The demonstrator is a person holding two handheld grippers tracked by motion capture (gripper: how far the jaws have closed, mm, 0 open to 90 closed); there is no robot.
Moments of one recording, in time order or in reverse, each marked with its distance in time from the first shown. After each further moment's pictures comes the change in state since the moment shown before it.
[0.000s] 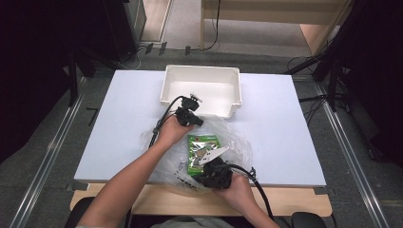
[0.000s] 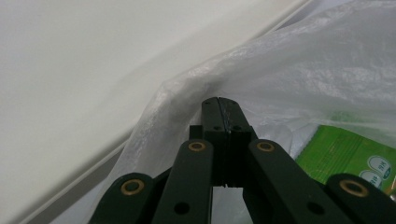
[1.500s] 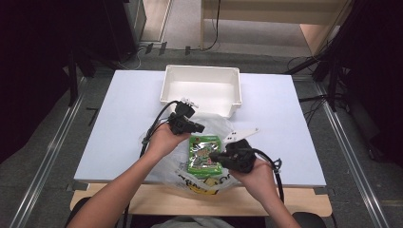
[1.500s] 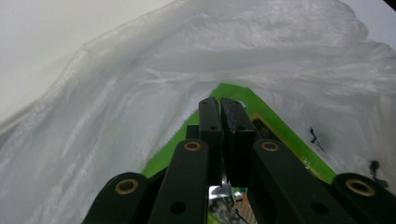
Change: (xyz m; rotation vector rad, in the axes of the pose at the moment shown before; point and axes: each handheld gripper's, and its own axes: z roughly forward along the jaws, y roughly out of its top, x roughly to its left) left arm -0.043 -0.035 -0.063 -0.117 -0.116 0.064; right arm -0.020 0.024 -0.087 -0.158 -0.144 0.047
